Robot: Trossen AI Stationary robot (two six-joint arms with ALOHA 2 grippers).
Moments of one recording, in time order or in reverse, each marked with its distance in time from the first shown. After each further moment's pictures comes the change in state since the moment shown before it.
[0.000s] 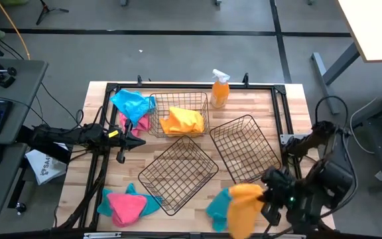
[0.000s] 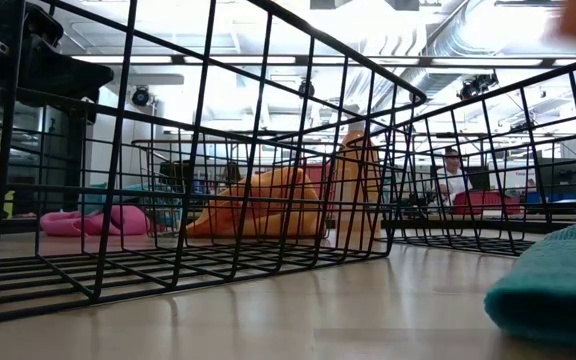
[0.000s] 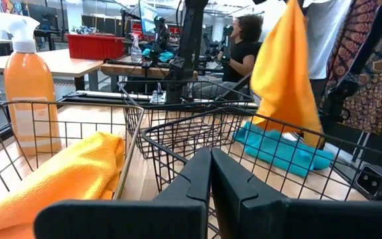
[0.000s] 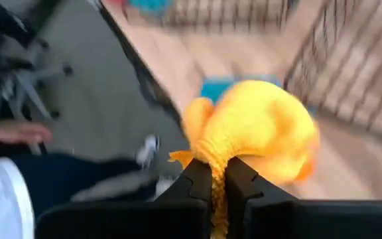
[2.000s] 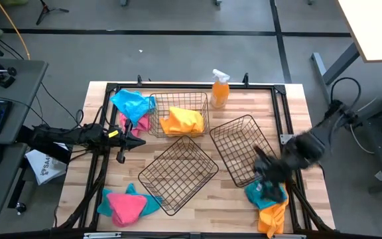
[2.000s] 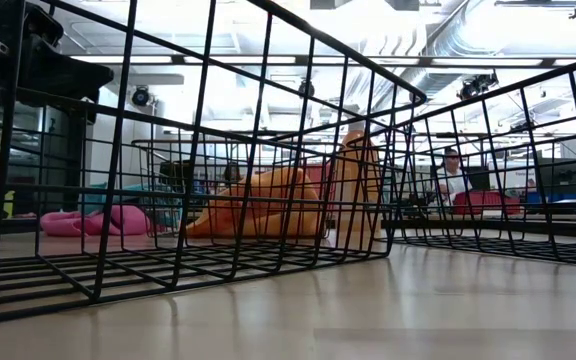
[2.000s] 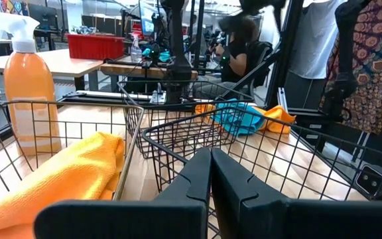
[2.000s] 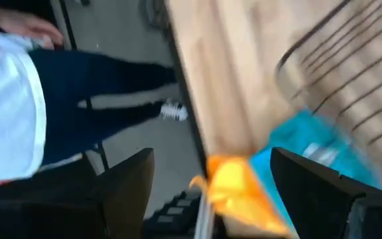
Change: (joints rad) left arm 0.000 0.000 0.000 -0.001 0.000 0.000; right arm -0.230 -0.408 -0.724 0.455 -0.536 -0.472
